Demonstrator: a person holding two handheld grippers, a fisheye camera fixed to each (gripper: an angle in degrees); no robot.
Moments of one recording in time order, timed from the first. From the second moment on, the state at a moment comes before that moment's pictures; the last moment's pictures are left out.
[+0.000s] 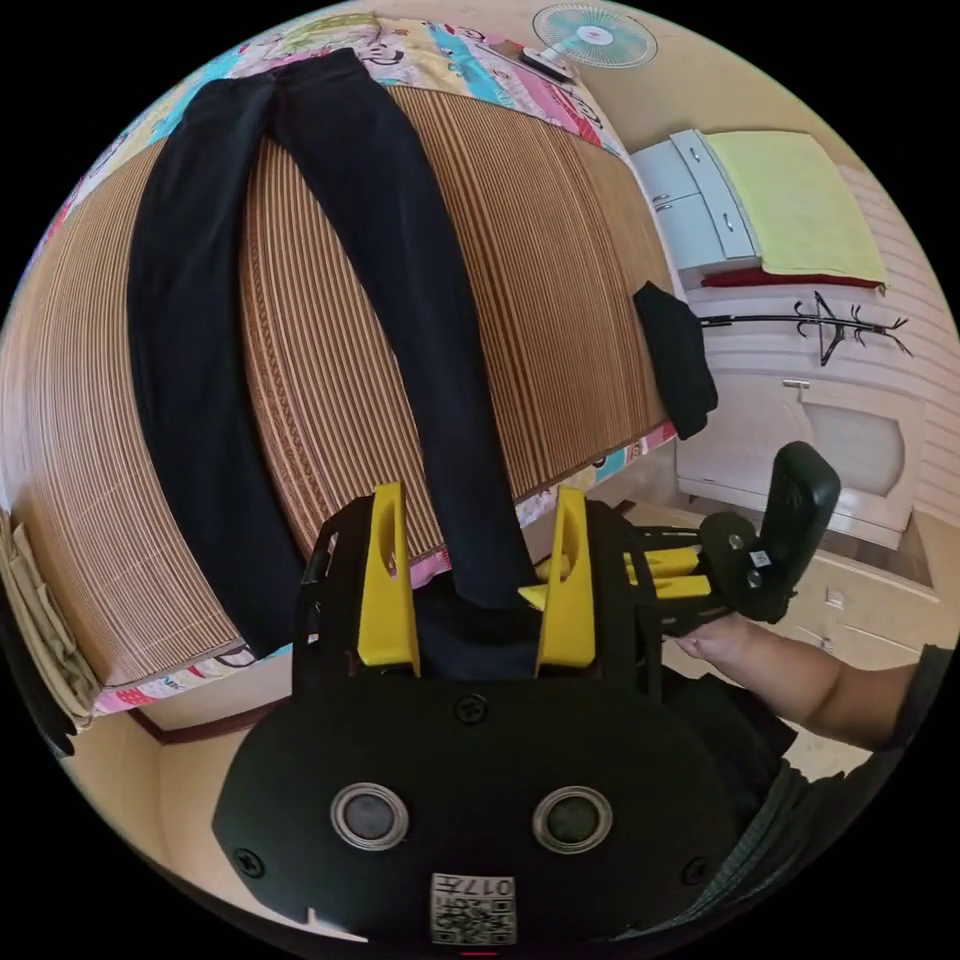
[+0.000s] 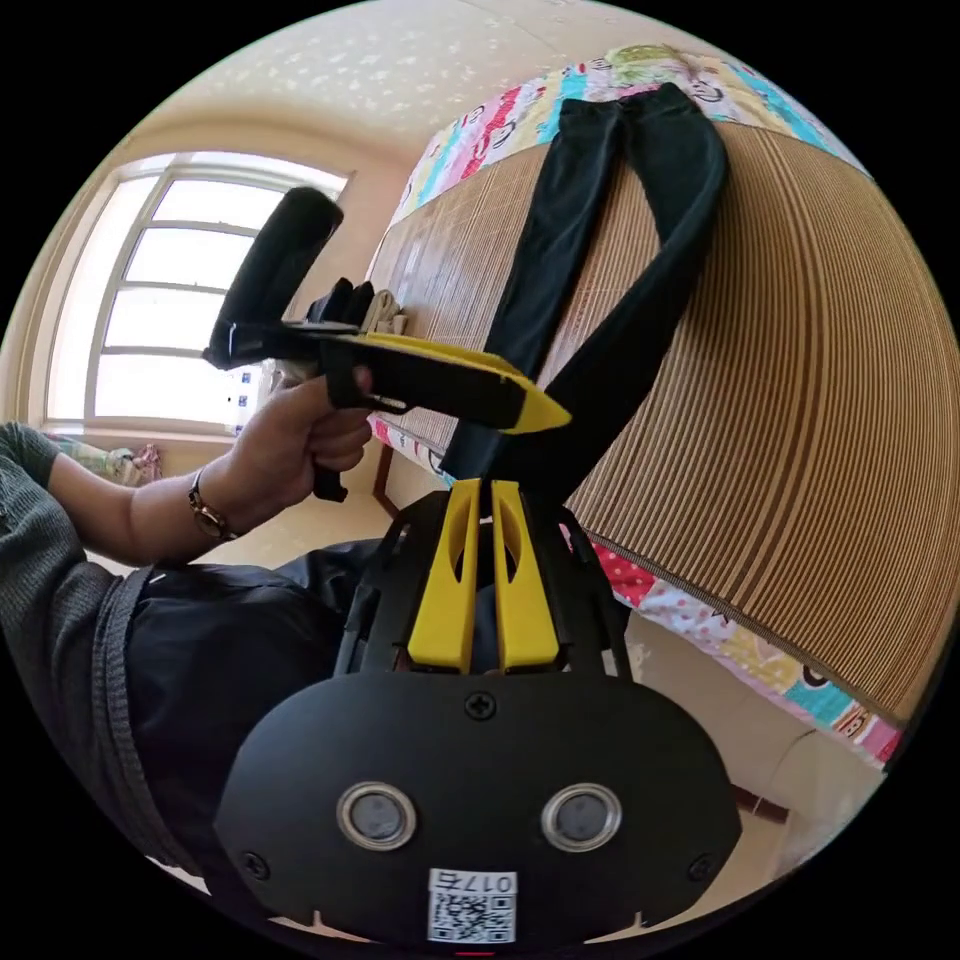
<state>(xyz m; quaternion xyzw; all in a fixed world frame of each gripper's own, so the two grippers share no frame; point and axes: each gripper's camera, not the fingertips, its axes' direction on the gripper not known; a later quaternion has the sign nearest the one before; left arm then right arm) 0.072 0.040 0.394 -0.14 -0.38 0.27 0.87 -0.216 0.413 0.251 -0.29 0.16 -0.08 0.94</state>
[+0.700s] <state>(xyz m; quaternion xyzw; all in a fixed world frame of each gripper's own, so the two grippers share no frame) -0.058 0.037 0.340 -0.18 -0.19 0.15 0.95 -0.078 0.380 0.282 -0.28 0.06 0.10 0.95</state>
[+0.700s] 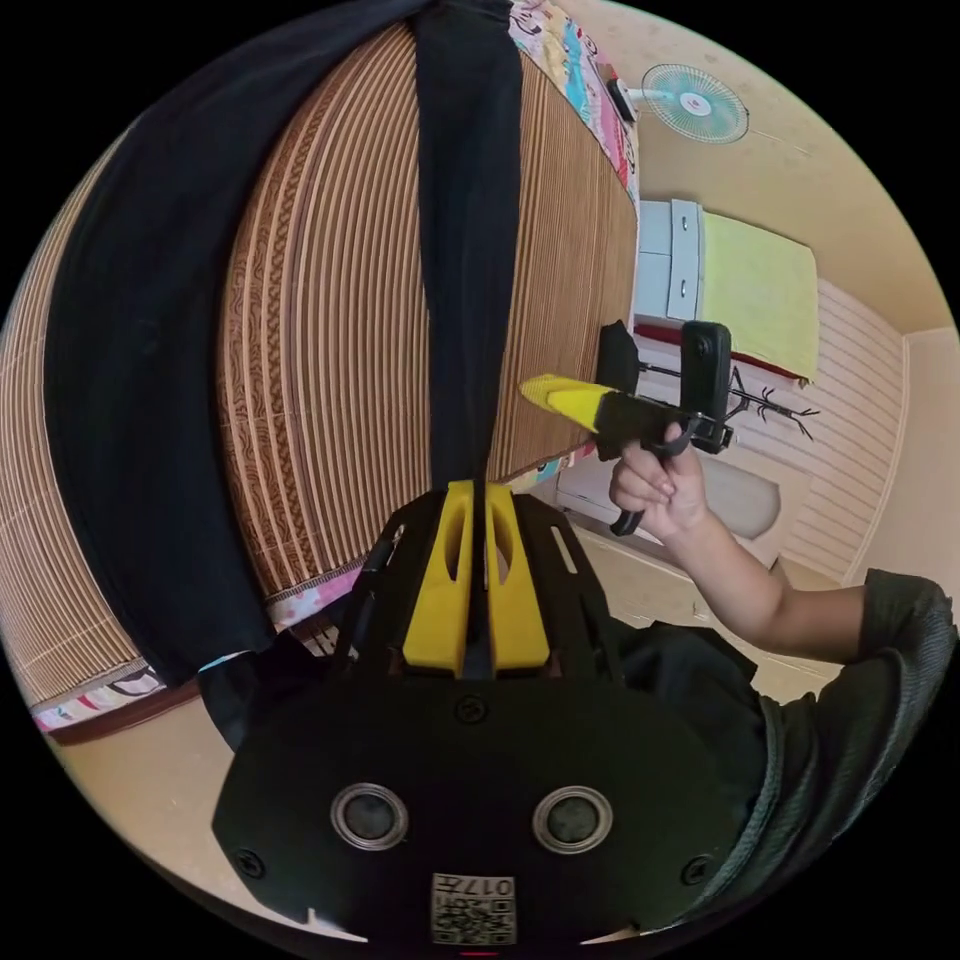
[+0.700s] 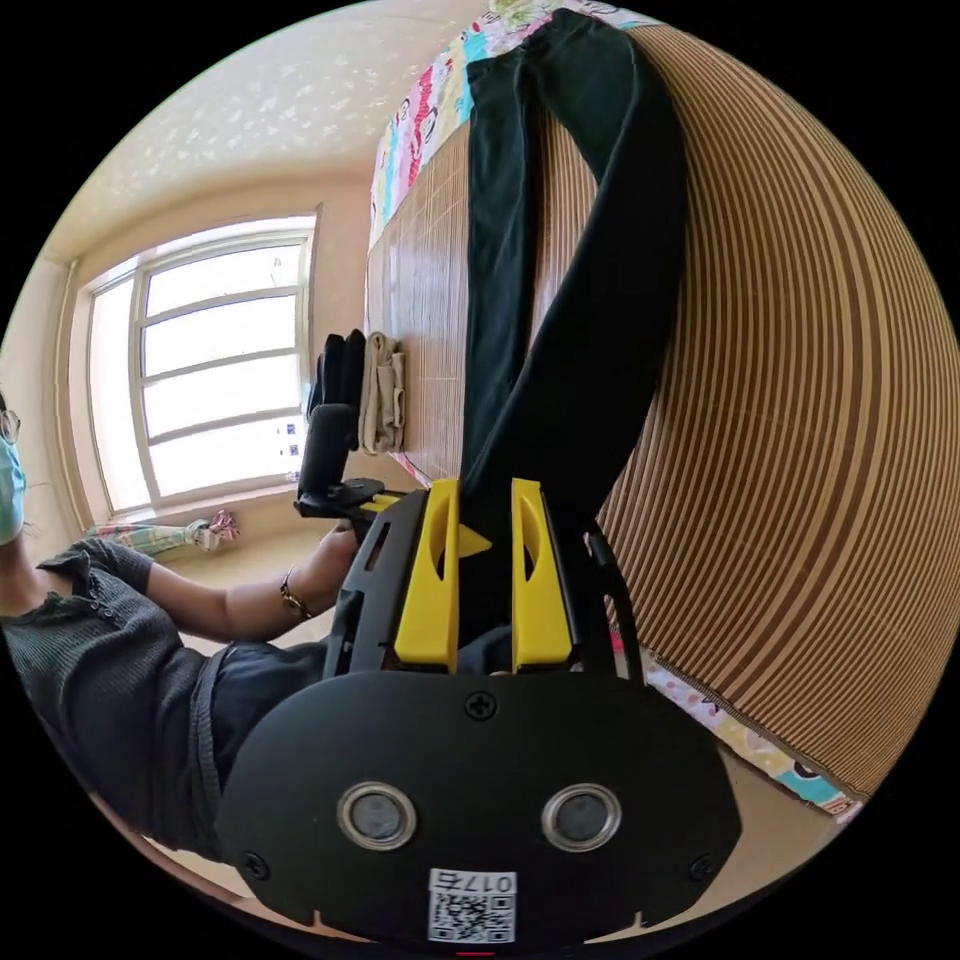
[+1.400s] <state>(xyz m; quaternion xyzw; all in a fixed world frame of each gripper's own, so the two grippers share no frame) -0.090 0.066 0.288 -0.14 -0.02 0.13 0.98 0.039 0.001 0.380 -0.03 0.26 0.08 0.96</state>
